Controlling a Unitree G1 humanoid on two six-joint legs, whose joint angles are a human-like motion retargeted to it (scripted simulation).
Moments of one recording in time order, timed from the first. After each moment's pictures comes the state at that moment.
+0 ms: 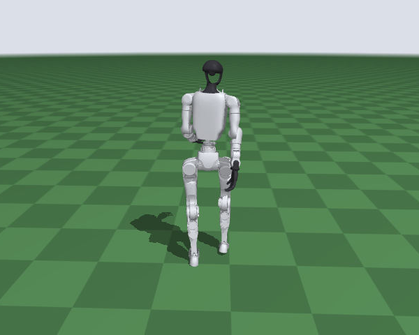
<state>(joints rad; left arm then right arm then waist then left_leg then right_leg) 0.09 0.02 -0.02 0.43 -0.34 -0.35 -0.20 0.21 -0.17 -0.27 1.69 -0.81 -0.09 0.05 -0.34 0.03 -0.02 -0.05 -0.07 0.02 0.08 -0.19 0.12 -0.41 -0.09 -0.13 0.38 0.12 0.12</state>
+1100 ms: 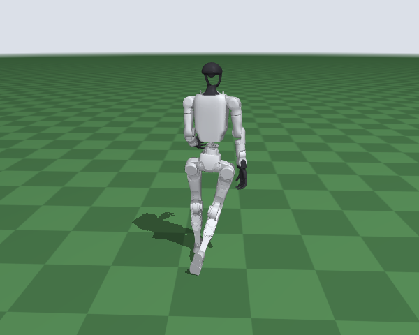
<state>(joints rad) 0.15 0.00 0.08 0.46 -0.33 -0.35 -0.27 -0.08 -0.13 -0.15 1.70 -0.85 -0.04 -0.04 -0.17 -0.07 -0.05 -0.30 -0.08 0.07 0.18 -0.07 0.14 -0.10 0.19 -0.07 0.78 0.52 0.24</state>
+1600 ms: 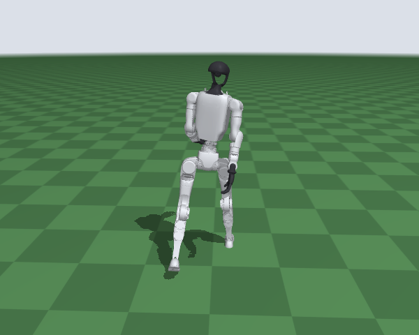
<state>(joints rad) 0.17 -0.03 0.05 0.46 -0.36 -0.35 -0.27 0.19 -0.17 -0.30 1.70 -0.81 -0.03 0.02 -0.47 0.06 -0.08 0.11 0.05 -0.03 0.32 0.22 -0.05 -0.41 -0.20 -0.04 0.16 0.11 0.08</state>
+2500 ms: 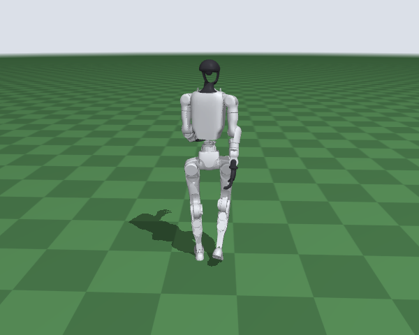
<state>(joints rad) 0.09 -0.01 0.10 0.45 -0.33 -0.38 -0.20 0.14 -0.13 -0.38 1.70 -0.64 -0.07 0.09 -0.31 0.07 -0.05 -0.15 -0.02 0.08 0.11 -0.15 0.14 -0.32 0.04 -0.19 0.74 0.18 0.11</state>
